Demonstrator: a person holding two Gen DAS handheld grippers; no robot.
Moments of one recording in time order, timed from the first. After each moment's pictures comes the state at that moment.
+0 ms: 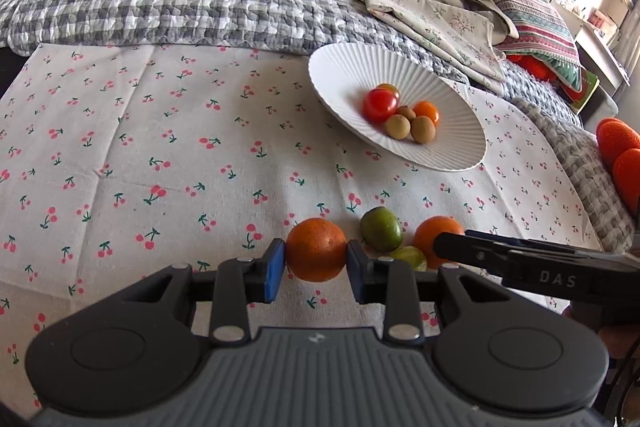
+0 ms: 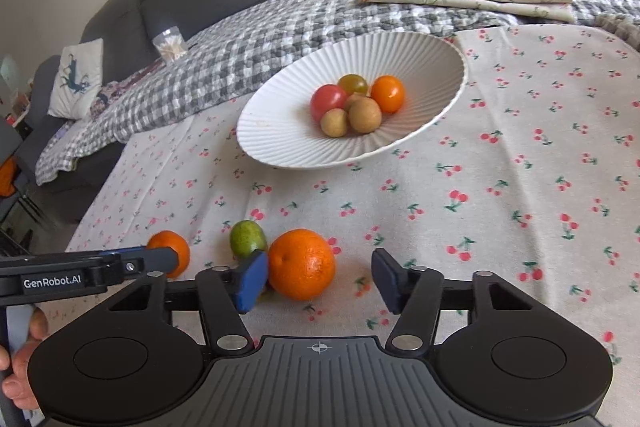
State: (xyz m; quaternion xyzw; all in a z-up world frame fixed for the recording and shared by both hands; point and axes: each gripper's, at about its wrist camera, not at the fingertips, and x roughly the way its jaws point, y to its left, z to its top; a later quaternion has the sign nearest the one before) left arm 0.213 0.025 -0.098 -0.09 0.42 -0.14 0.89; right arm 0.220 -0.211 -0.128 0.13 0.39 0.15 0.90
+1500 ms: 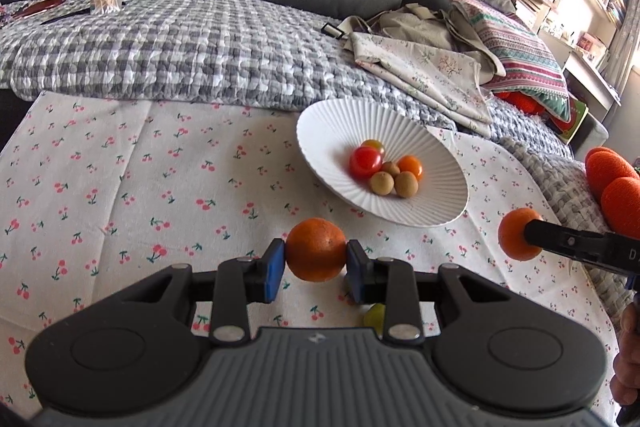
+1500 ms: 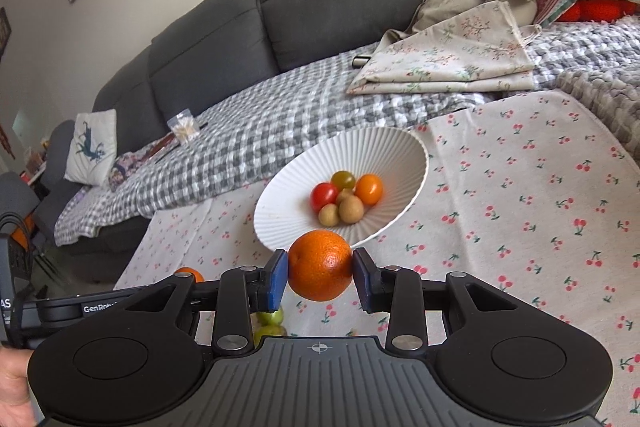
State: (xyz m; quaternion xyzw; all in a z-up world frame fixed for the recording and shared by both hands) left arm 0.216 0.024 -0.067 -0.09 0.36 -0.14 0.92; right arm 0.189 -0.261 -0.062 0.17 0.30 0.13 0.93
